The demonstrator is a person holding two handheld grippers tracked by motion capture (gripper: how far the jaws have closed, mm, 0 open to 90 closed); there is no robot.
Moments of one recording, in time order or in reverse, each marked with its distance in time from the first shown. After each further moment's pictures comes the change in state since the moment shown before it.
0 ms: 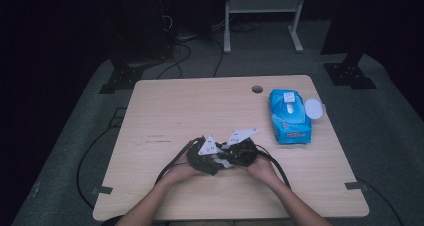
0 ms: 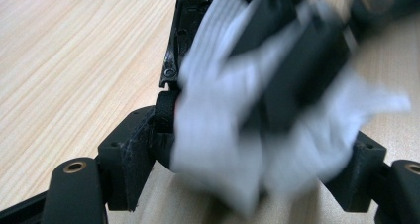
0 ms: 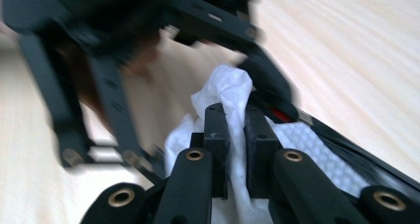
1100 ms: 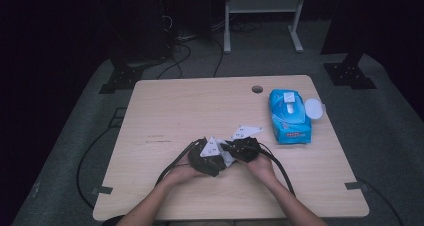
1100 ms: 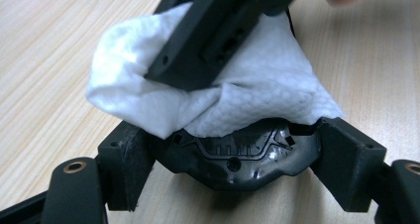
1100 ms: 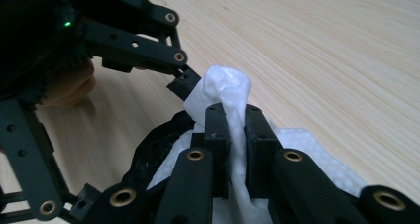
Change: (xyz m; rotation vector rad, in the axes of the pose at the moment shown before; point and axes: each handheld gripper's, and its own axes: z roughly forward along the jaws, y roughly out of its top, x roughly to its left) left arm -0.005 0.002 0.001 0.011 0.005 0.018; right arm -0.012 -0.005 0.001 -0.081 -0.141 0.082
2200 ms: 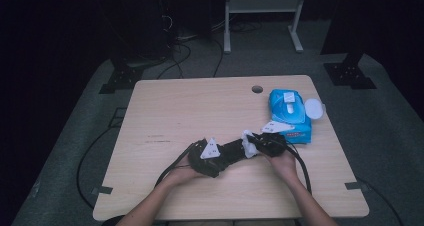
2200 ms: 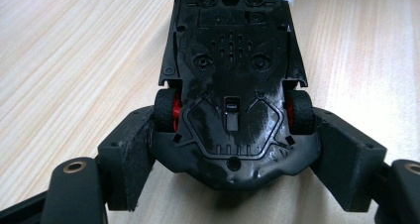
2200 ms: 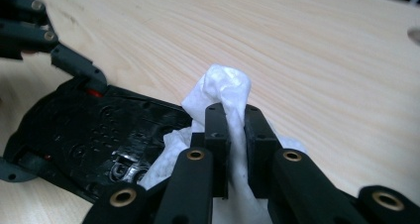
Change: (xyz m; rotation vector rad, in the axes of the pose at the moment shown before) left arm -0.003 -0.001 0.000 0.005 0.002 0.014; right arm -0.052 -0.033 -0.047 -0.045 -0.158 0.134
